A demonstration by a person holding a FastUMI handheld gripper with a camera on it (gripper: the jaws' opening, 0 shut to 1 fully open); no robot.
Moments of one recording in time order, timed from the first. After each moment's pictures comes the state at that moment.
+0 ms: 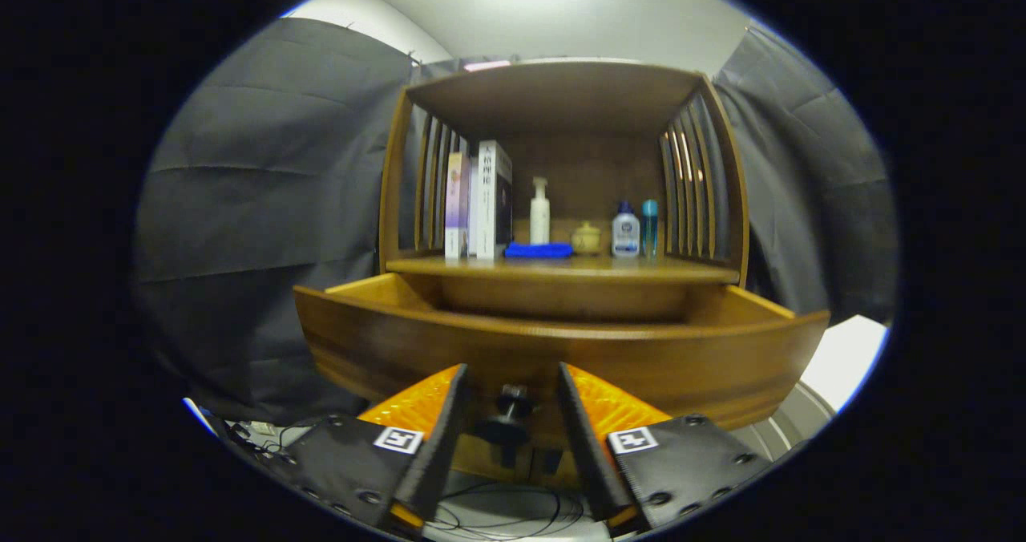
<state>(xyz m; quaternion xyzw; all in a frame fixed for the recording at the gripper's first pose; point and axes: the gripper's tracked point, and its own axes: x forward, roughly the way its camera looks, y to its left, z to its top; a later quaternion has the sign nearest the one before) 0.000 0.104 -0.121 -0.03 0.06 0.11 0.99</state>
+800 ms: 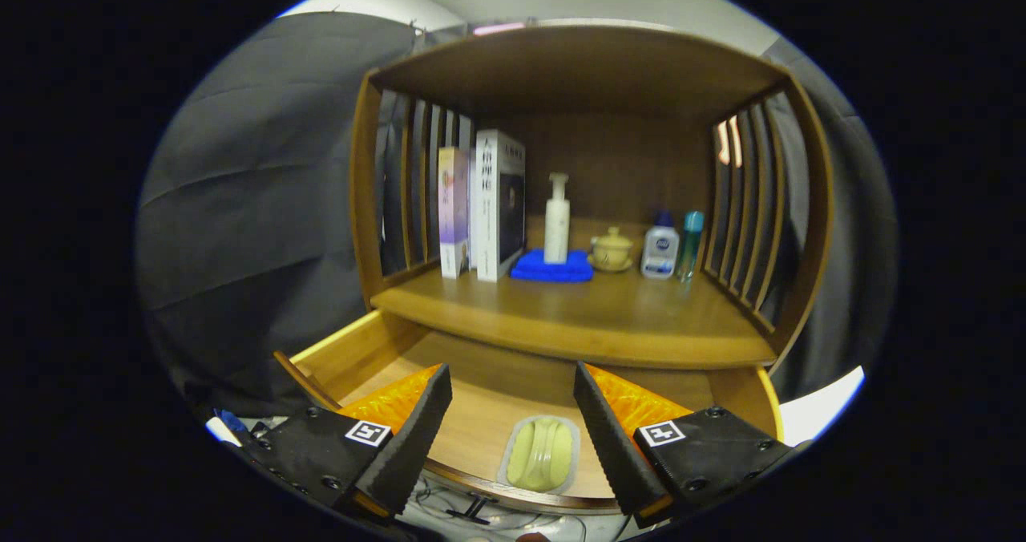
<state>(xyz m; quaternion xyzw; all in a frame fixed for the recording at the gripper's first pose) 0.107 0.113 -0.086 -0.06 0.23 0.16 0.96</state>
